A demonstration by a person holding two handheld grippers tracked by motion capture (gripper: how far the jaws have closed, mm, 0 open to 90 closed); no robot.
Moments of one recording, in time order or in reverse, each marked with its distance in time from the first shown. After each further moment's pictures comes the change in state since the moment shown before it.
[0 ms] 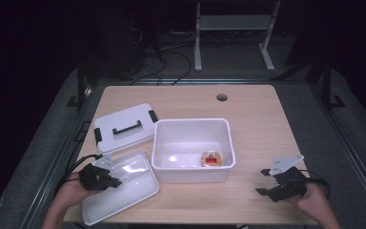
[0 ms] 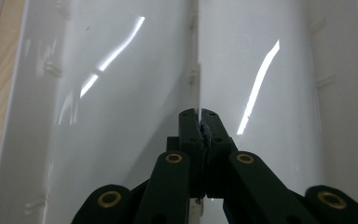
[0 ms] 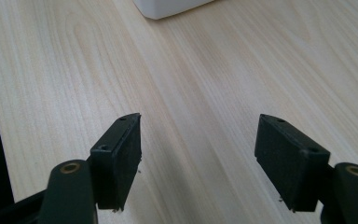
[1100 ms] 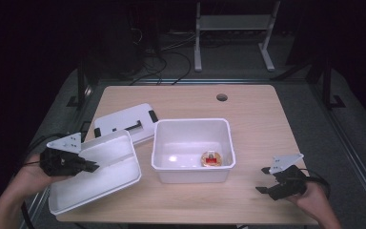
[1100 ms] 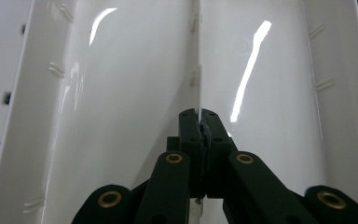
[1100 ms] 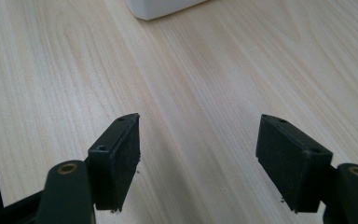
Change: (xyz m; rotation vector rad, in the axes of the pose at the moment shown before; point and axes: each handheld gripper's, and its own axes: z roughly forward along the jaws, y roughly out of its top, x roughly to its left) left arm -0.006 0.032 -0.129 -0.090 0.040 0.092; right arm -0.003 0.002 0.000 0.011 -0.015 0.002
